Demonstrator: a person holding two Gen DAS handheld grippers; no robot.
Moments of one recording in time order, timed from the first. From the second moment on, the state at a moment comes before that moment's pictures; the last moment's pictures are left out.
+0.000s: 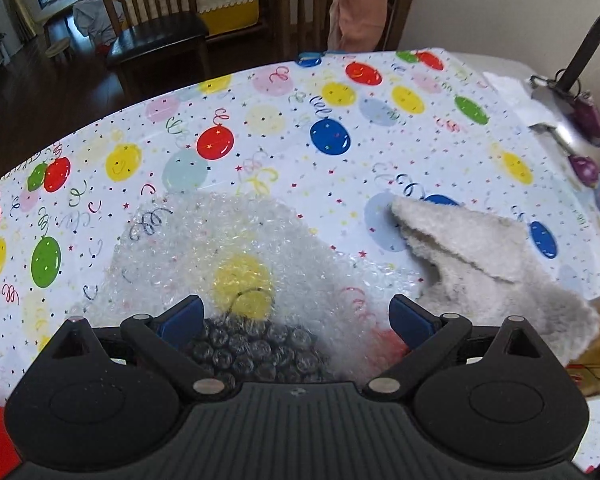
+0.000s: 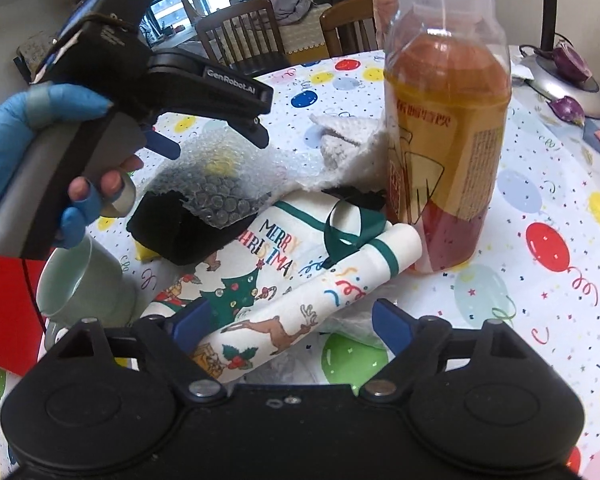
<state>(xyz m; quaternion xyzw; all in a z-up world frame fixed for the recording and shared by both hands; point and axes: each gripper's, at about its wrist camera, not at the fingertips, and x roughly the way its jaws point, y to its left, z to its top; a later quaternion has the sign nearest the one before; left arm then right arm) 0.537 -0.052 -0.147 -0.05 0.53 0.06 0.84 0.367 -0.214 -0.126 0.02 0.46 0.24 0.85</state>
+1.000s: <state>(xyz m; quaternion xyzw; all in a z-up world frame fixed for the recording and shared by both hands) 0.500 -0.025 -0.103 -0.08 0.50 0.06 0.86 0.349 -0.215 -0.109 0.04 0.43 0.24 0.87</state>
